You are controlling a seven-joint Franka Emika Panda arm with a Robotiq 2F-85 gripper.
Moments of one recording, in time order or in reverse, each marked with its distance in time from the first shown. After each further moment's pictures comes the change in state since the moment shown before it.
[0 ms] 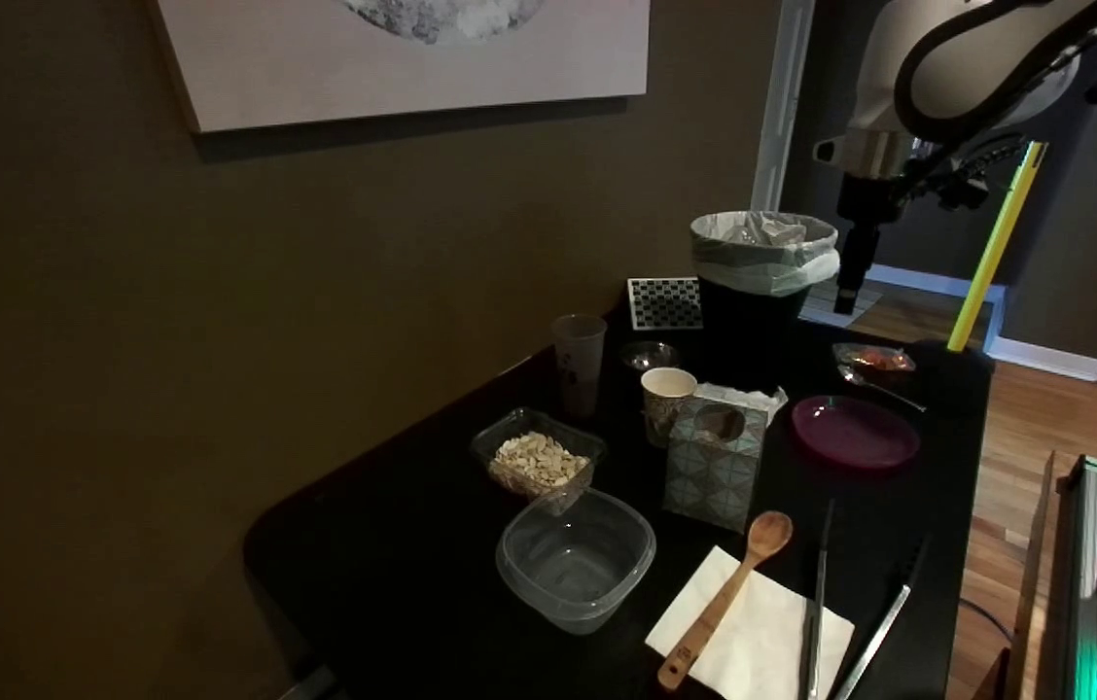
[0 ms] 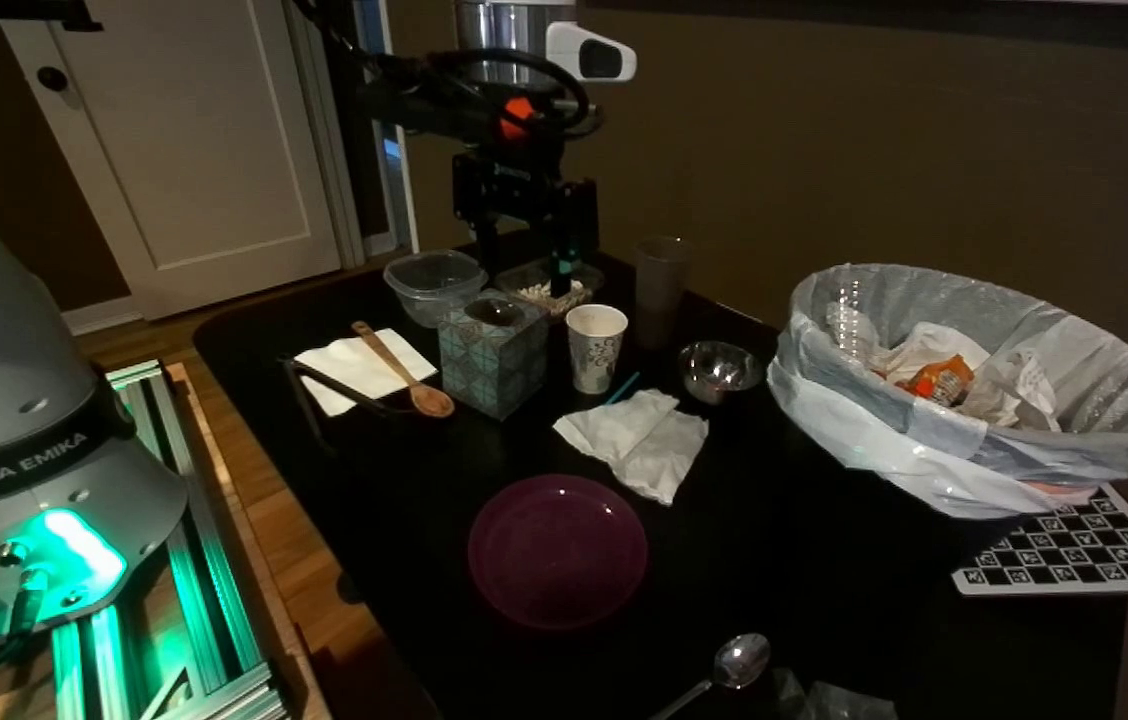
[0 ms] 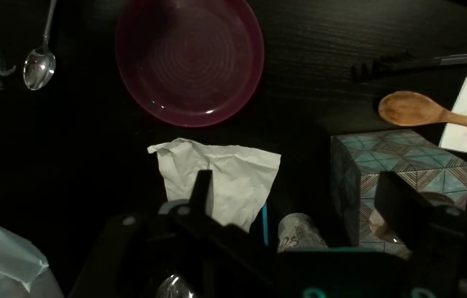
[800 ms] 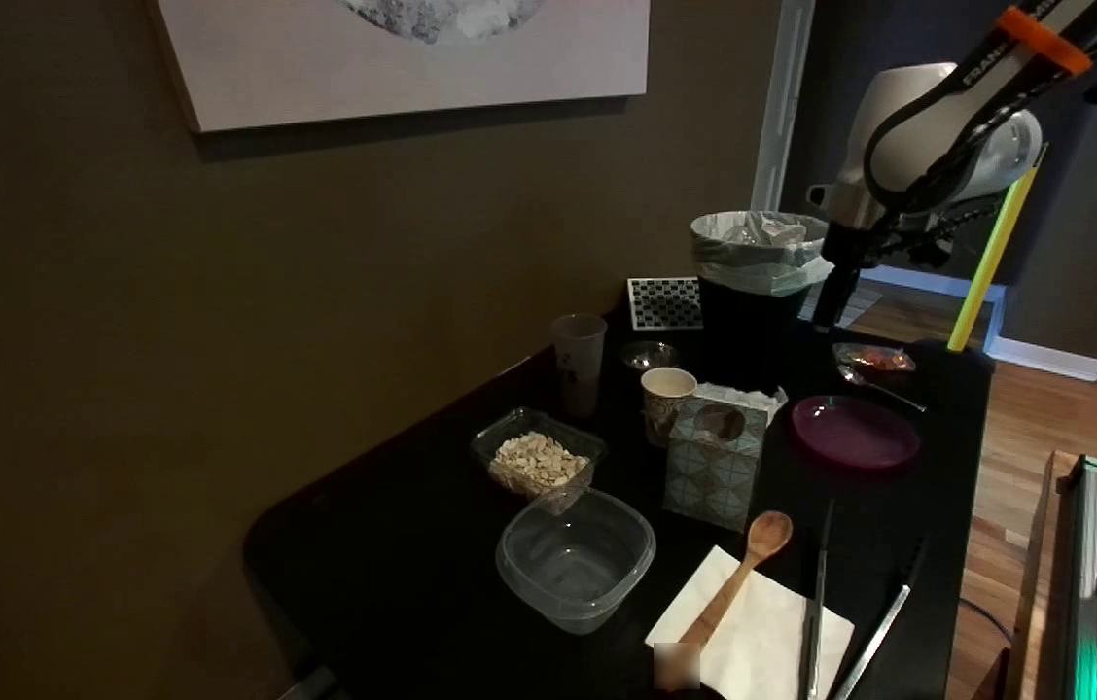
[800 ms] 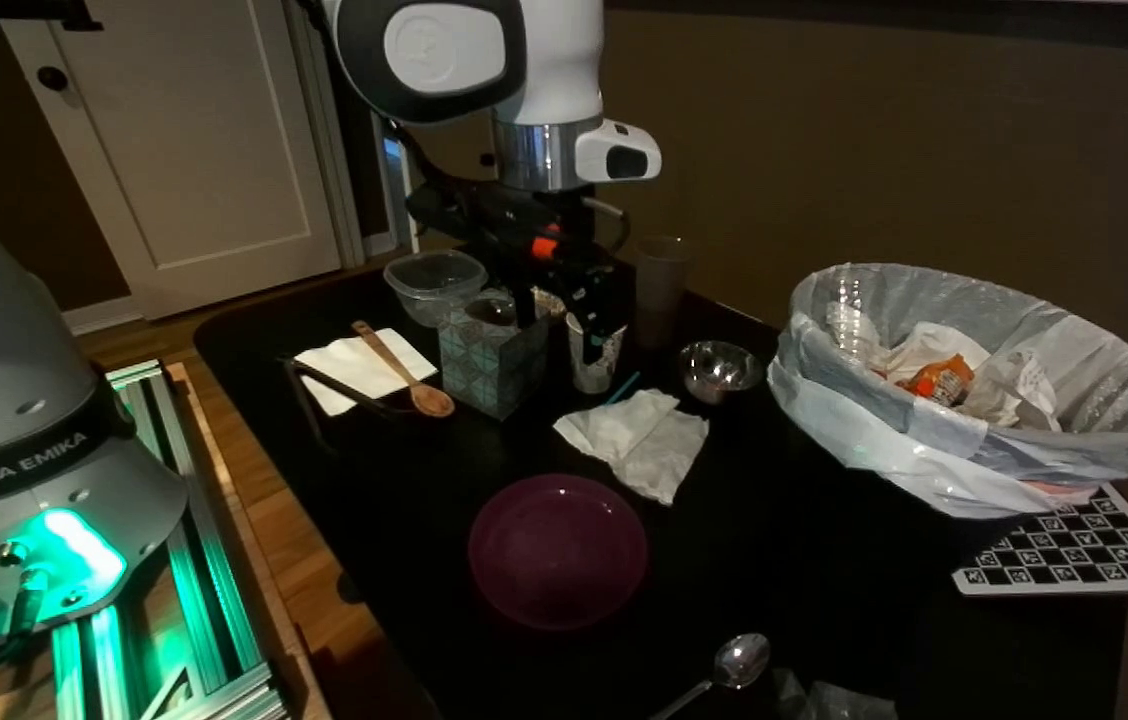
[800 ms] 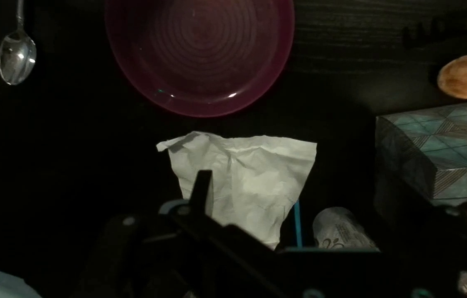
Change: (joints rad) arm -0.027 0.227 -0.030 -0.018 0.119 0.320 -0.083
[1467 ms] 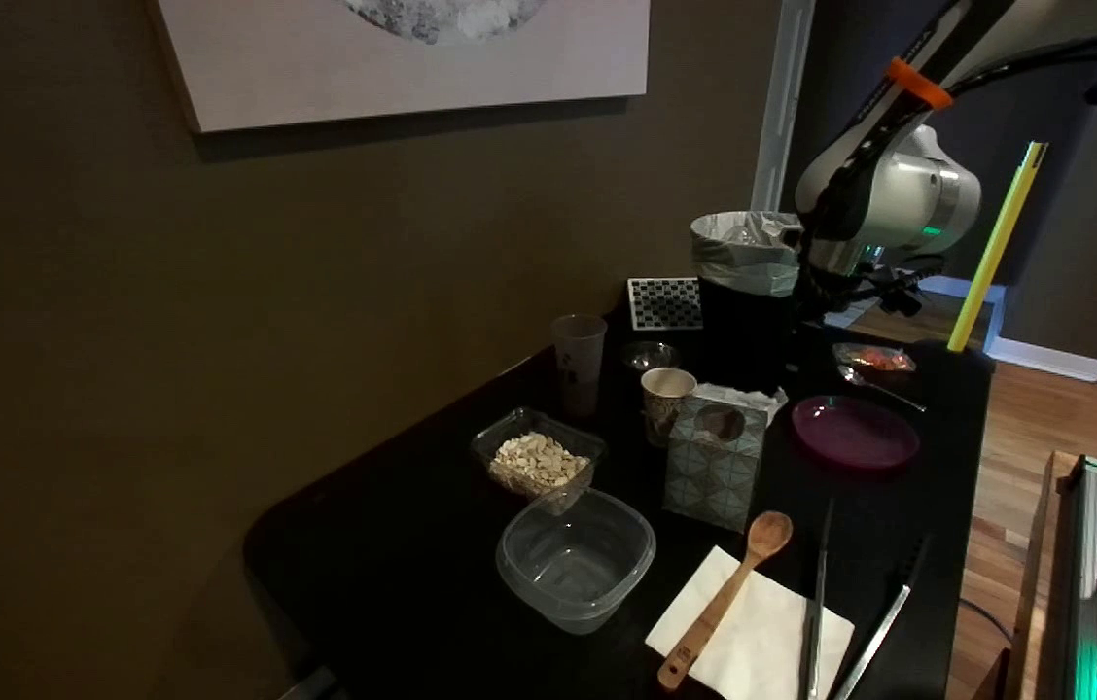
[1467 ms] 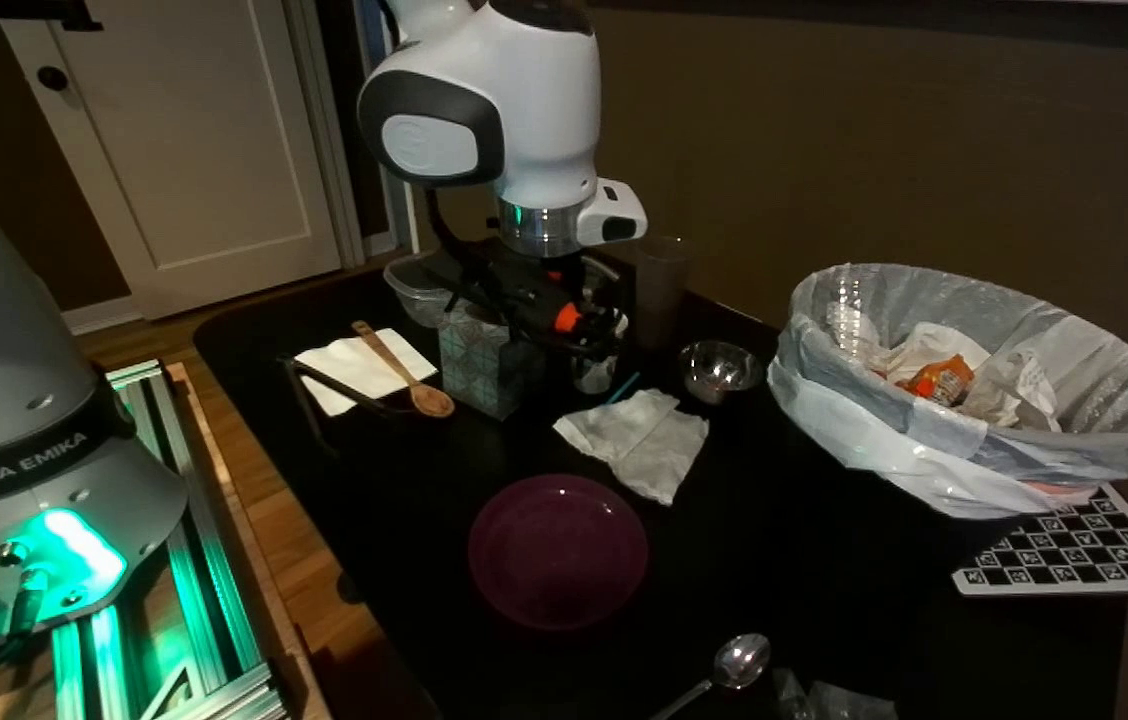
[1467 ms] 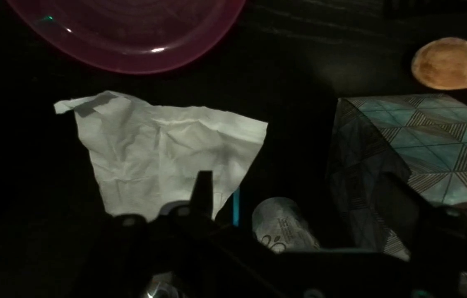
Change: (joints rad) arm 0.096 0.200 0.042 0.043 0.633 0.127 -0.603
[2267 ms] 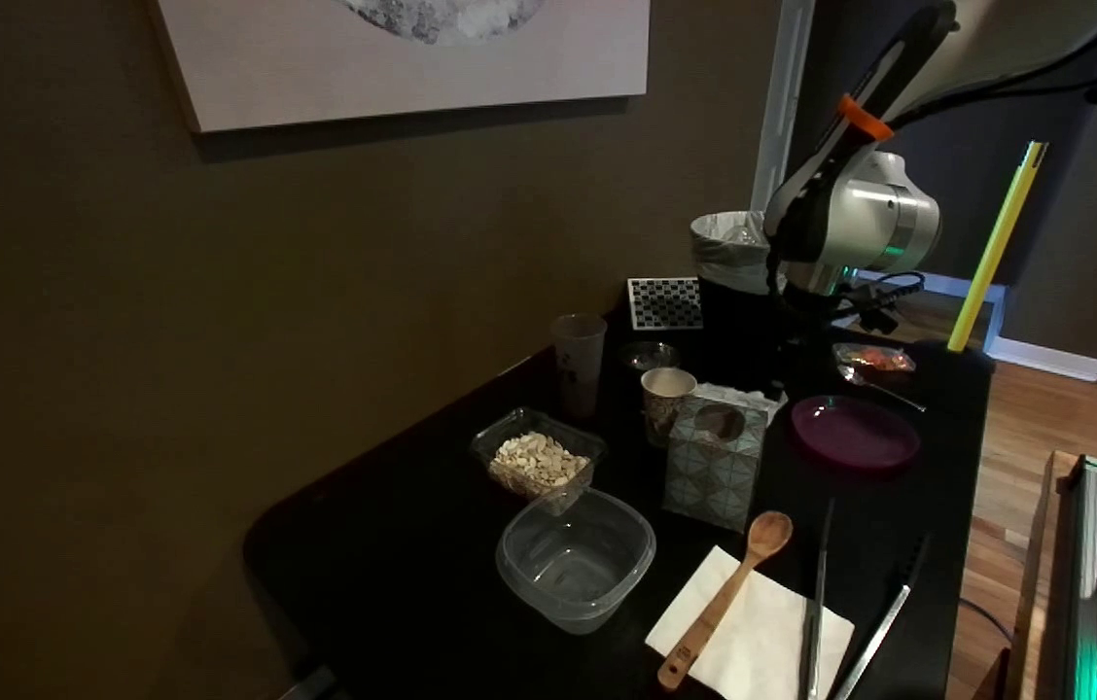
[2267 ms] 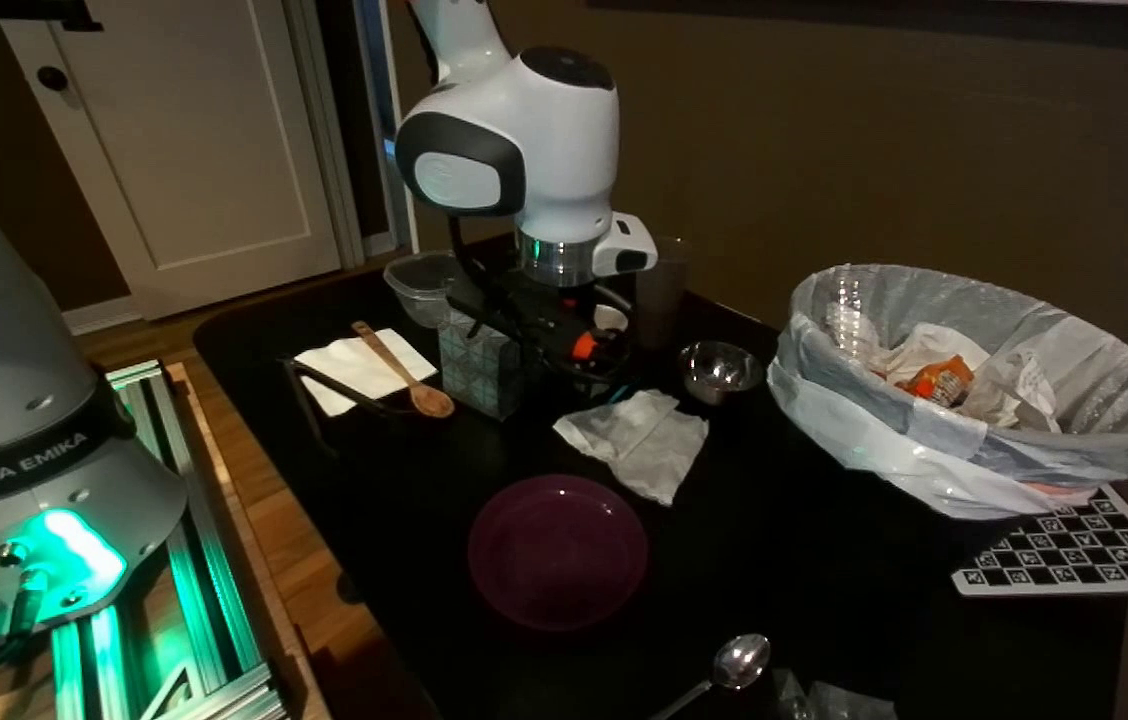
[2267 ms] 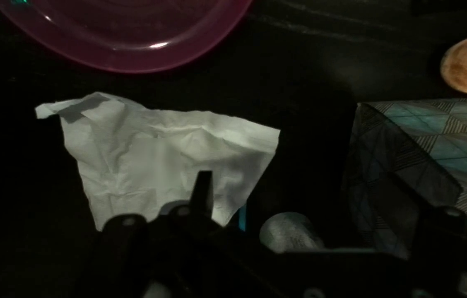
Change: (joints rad) arm -0.007 0.139 0.028 0.084 0.093 0.015 -0.072
